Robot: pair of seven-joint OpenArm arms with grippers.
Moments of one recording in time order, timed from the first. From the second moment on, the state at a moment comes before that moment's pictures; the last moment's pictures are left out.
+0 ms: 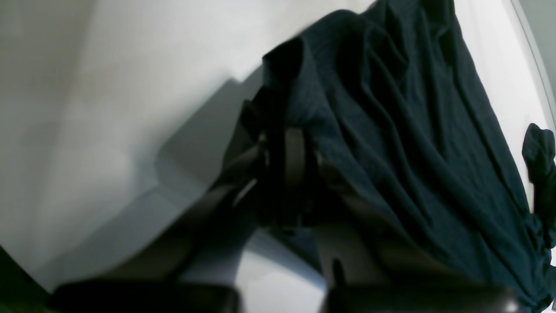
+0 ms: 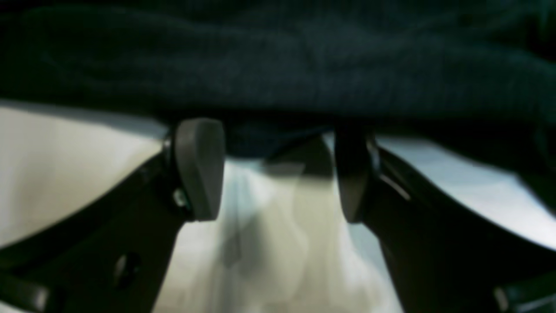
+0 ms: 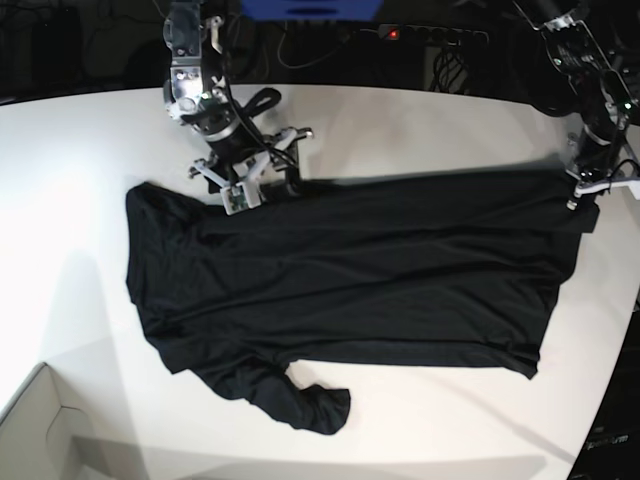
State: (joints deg) left arm 9.8 -7.4 -42.2 89.3 -40.8 -1.6 39.8; right arm -16.4 -8.2 3.5 90.0 -4.4 24.2 -20.5
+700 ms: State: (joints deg) left arm 9.5 -7.4 -42.2 89.3 -40.7 -1.6 39.8; right arm -15.5 -8.2 3.5 87.6 -4.1 24.2 -20.2
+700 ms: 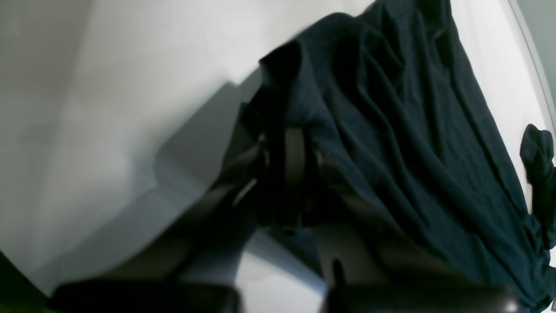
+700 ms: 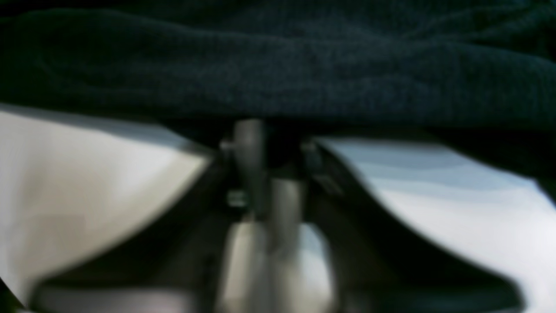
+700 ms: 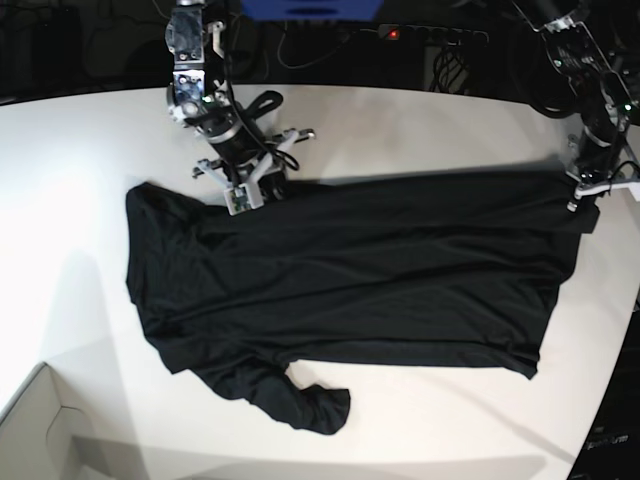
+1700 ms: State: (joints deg) left arm 14.4 -8.9 -45.9 96.5 -41.3 -1.9 40.3; right arm -33.8 -8.1 3.5 113.8 -4.6 38.9 -21.0
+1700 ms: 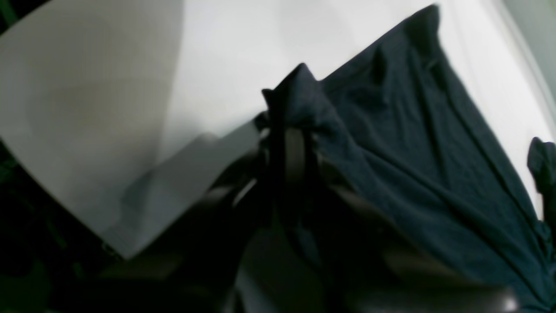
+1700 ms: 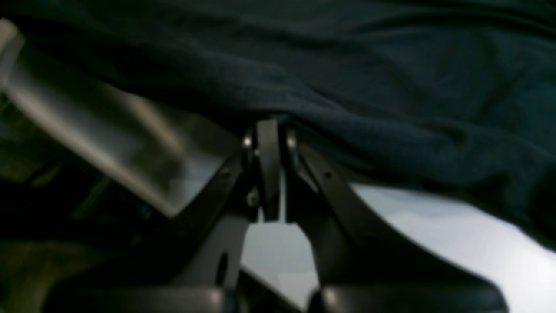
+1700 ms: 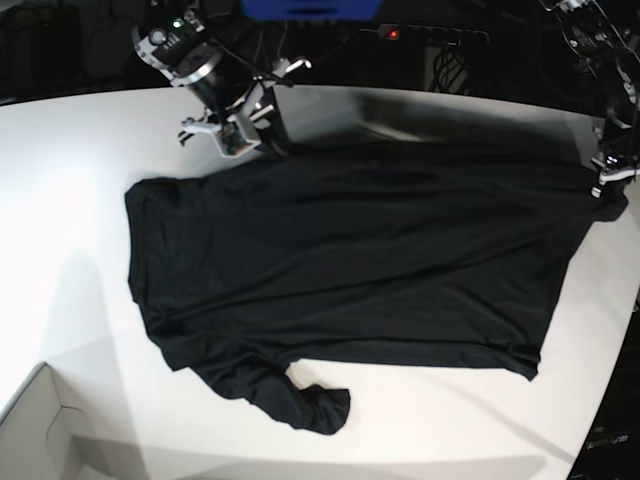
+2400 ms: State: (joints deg) left arm 9.9 -11.5 -44.3 94.8 -41.0 -1.8 46.6; right arm -27.2 -7.1 4.9 112.4 -4.3 39.0 -20.4
